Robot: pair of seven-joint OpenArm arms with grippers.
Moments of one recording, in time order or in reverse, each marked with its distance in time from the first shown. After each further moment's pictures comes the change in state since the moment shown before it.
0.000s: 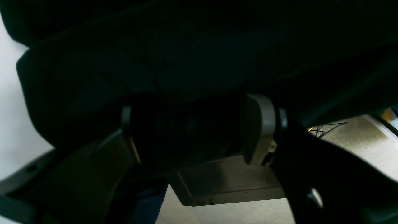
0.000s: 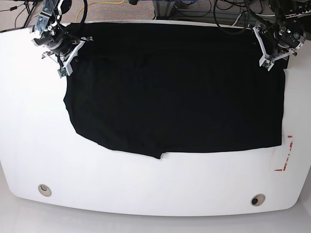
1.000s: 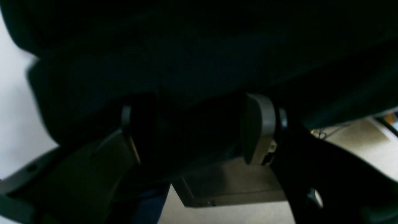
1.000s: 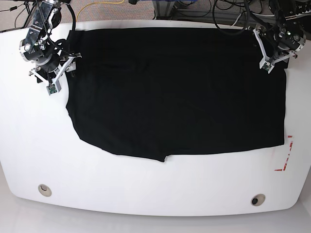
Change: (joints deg) left arm -1.7 0.0 0.1 0.0 0.4 0.0 0.4; right arm 6.5 4.8 0.3 0.5 -0.5 0.0 -0.4
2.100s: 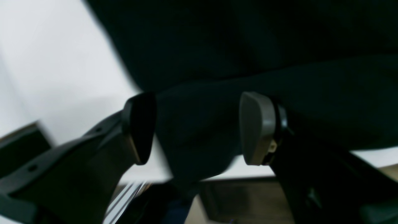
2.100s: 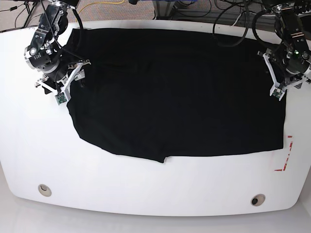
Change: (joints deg) left arm -11.6 -2.3 -0.1 6.2 0.5 0.2 10.8; right arm 3.0 -2.8 -3.9 5.8 0.1 0.0 -3.4
